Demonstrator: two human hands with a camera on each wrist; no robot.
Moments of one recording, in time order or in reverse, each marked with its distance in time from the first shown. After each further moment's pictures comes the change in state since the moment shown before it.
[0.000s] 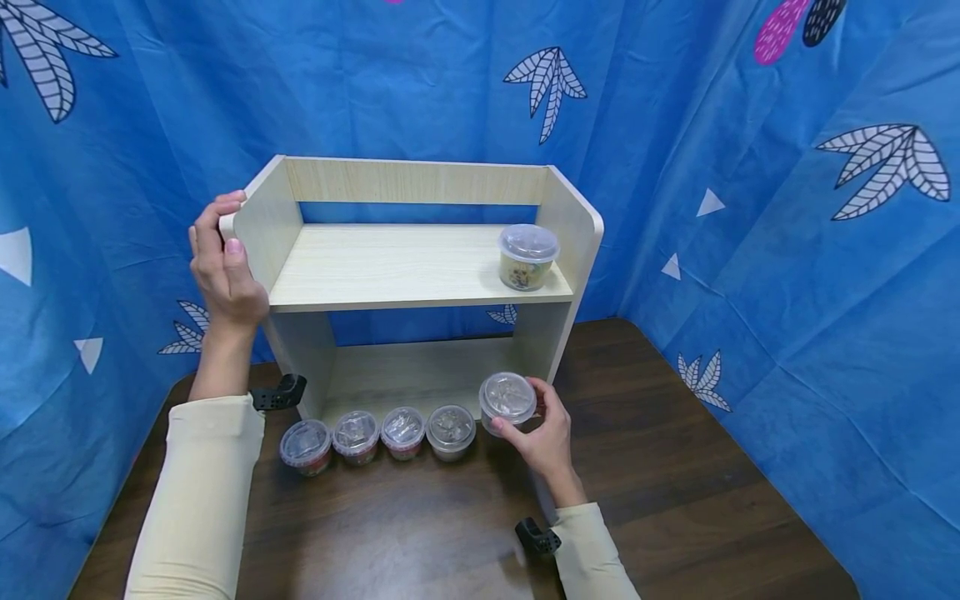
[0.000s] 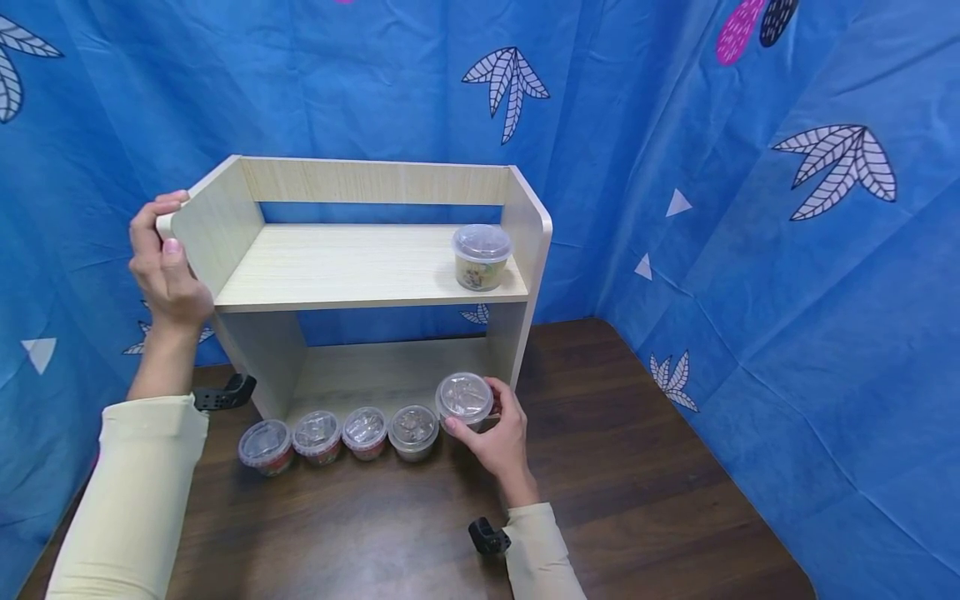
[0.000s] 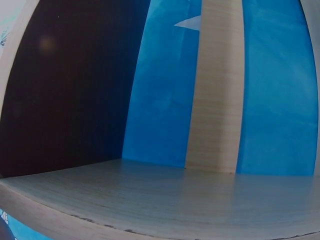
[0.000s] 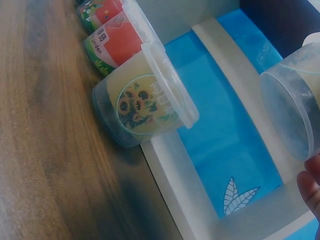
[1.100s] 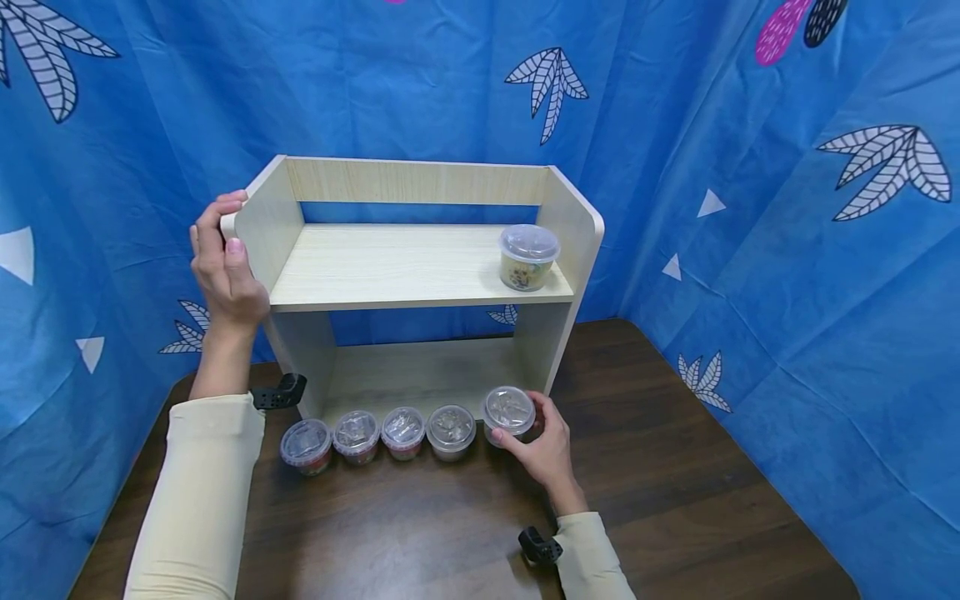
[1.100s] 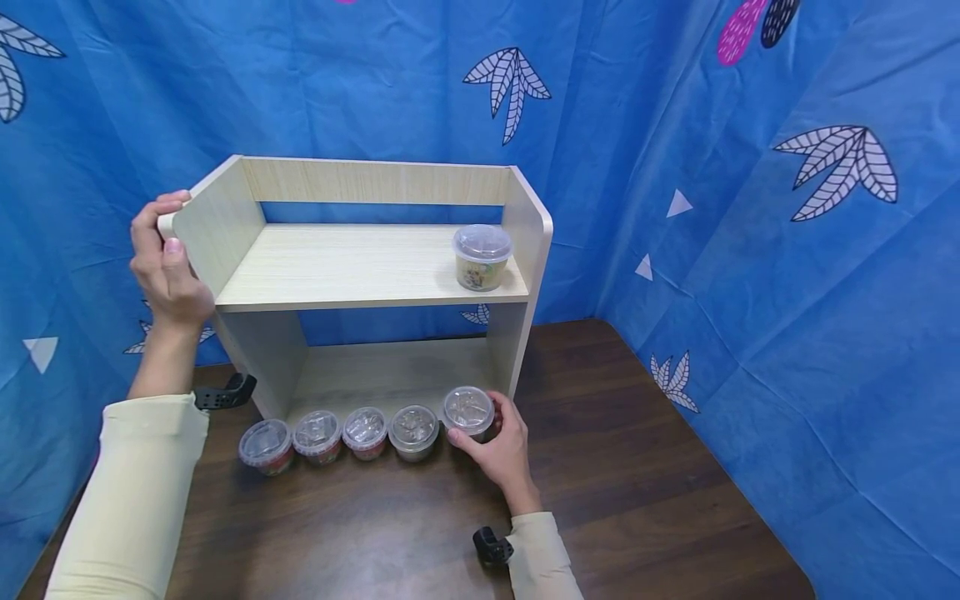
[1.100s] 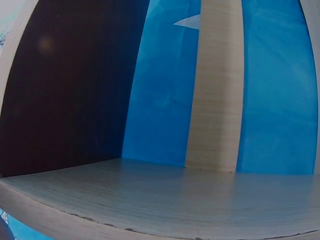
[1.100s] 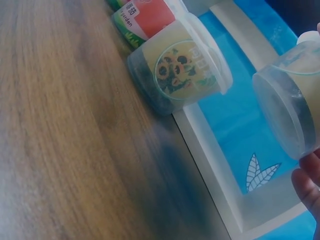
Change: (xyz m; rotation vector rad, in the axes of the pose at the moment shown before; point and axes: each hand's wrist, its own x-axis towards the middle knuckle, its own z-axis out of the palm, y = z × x) left_hand 0.000 0.000 -0.001 0.000 -0.008 -0.004; right_hand -0.015 0.021 0.000 -0.080 -0.047 0.053
